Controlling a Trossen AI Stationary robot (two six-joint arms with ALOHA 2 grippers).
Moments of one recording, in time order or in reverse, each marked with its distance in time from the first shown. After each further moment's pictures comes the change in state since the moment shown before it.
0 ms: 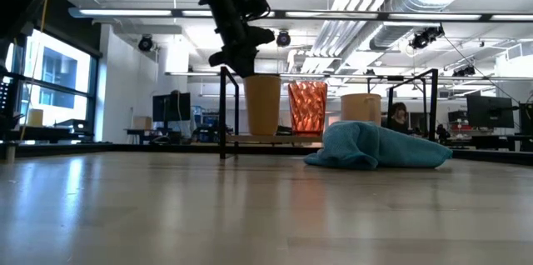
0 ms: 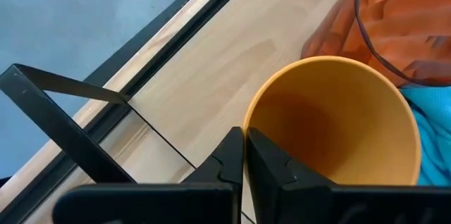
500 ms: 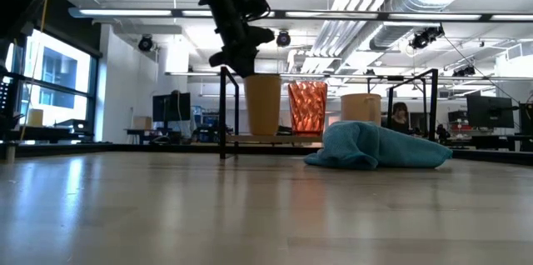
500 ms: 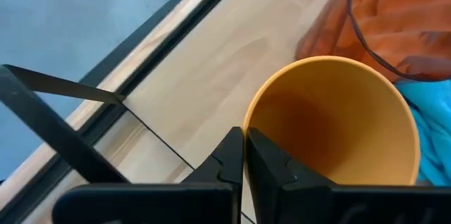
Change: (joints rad) left arm 0.000 0.000 0.000 -0.003 0.019 0.011; right arm 0.000 0.000 0.000 -0.004 0.000 0.000
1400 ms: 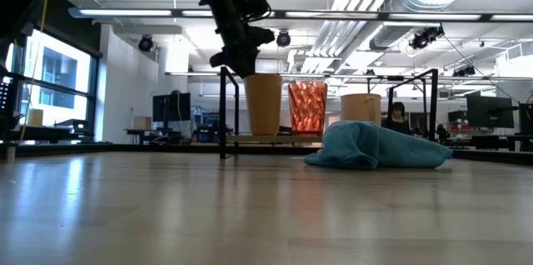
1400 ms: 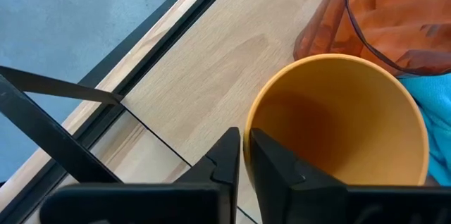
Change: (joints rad) left arm 0.000 0.002 0.000 -0.003 -0.006 0.013; right arm 0.000 0.000 0.000 -0.010 0.000 0.000
